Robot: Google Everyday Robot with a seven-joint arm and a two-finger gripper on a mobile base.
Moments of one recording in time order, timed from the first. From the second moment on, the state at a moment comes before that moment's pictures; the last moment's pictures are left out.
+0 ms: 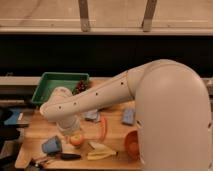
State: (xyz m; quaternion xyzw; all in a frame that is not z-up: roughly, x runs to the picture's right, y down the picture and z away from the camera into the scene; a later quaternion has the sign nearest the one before) arm -0.146 0.226 0.710 -0.30 0.20 0.46 0.81
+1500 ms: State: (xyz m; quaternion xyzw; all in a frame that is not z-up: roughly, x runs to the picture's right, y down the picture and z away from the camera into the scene) arm -0.011 0.085 0.643 -0.16 0.20 0.58 0.77
